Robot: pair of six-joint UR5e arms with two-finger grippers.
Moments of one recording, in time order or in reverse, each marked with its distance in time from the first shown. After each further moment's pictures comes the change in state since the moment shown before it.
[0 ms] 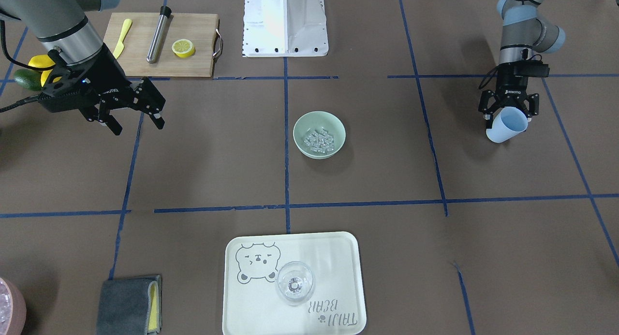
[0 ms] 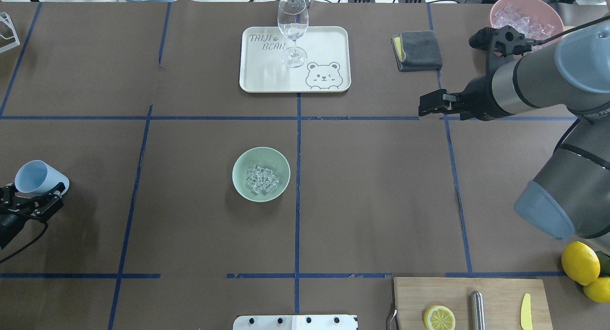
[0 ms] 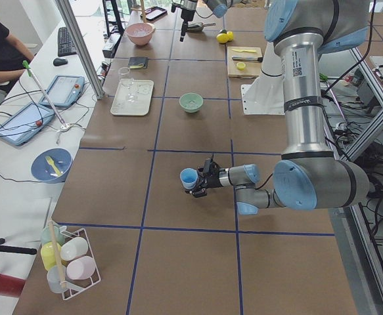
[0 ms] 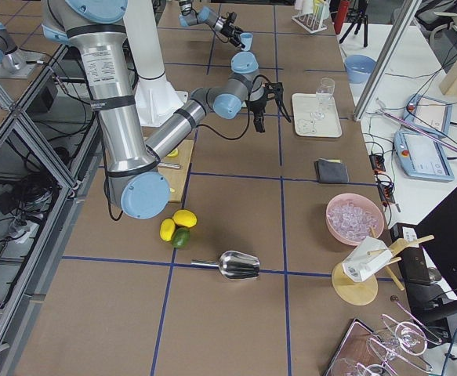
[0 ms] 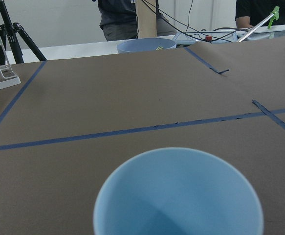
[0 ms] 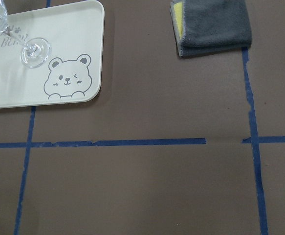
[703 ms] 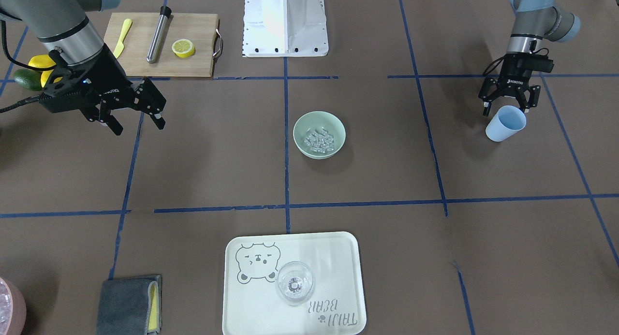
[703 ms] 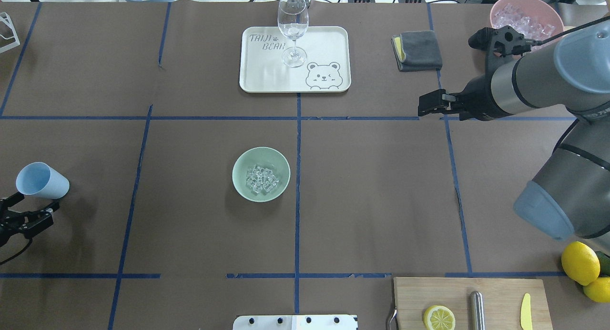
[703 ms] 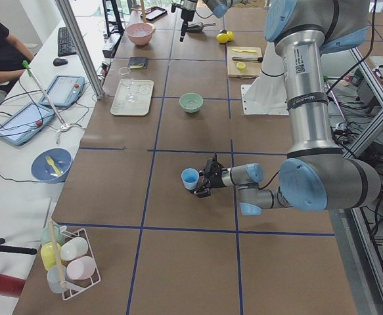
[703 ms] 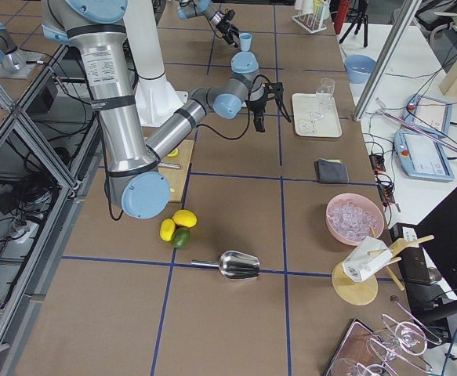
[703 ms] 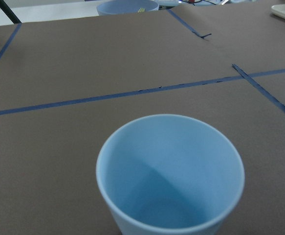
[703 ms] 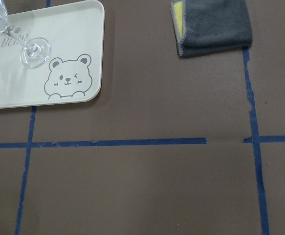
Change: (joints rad) left arm -0.001 0.101 -0.094 -0.004 -0.204 0.021; right arm -0.001 0.002 0.000 -0.001 0.000 0.004
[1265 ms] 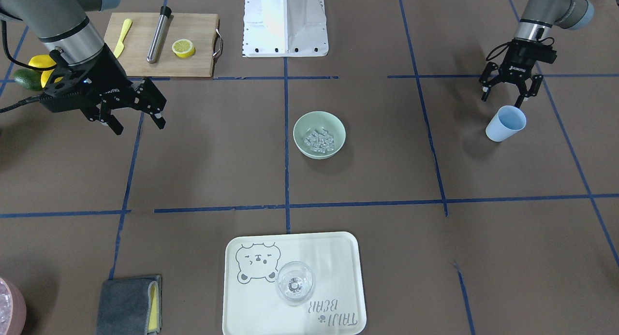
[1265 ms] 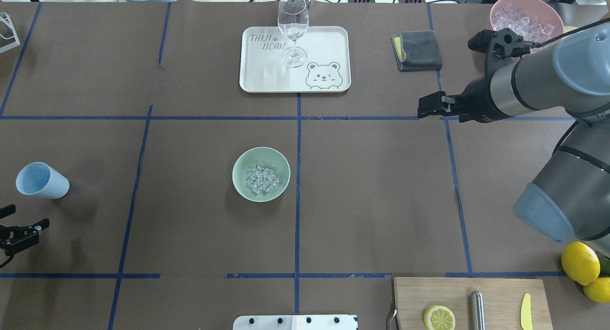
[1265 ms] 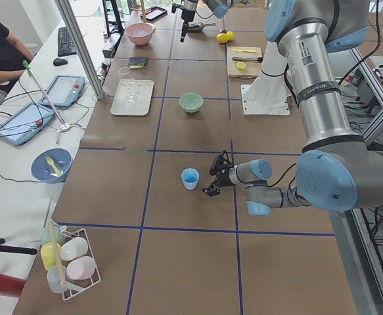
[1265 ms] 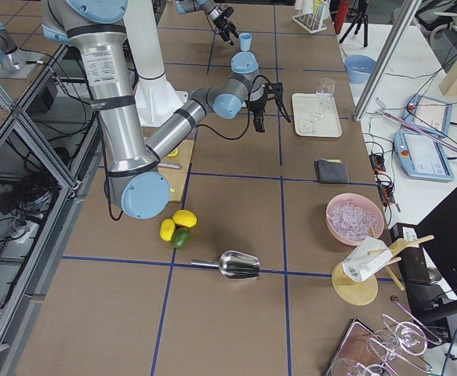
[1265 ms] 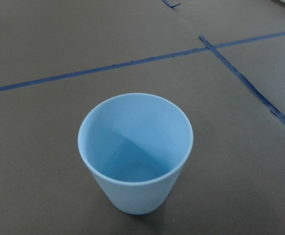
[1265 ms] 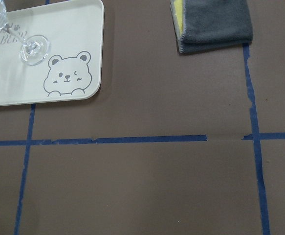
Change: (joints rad) left arm -0.009 0.108 -0.097 -0.001 -0.182 0.089; right arm -0.018 -0.005 0.002 0.001 -0.005 0.010
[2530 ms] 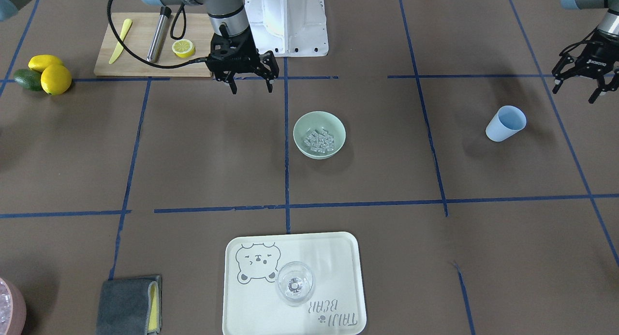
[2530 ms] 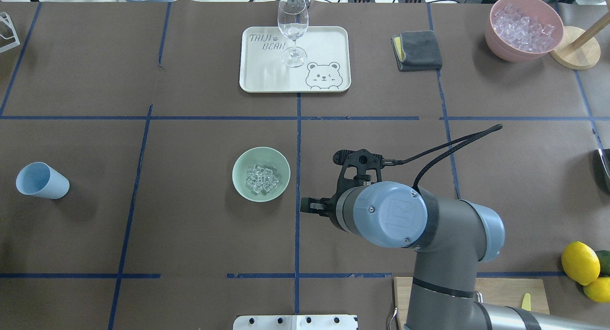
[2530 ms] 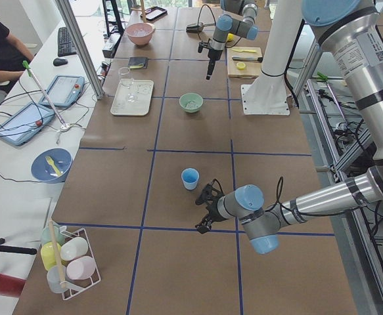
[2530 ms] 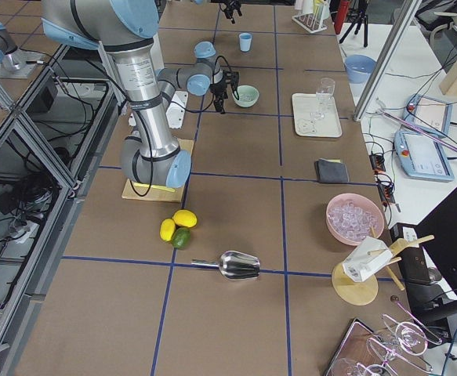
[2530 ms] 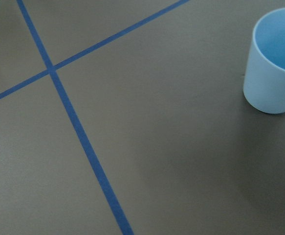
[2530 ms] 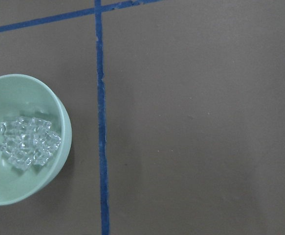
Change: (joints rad) left arm -0.791 -0.079 0.164 0.121 -0.812 0.478; right arm -0.510 0.284 -0.107 -0.195 -0.401 0.362
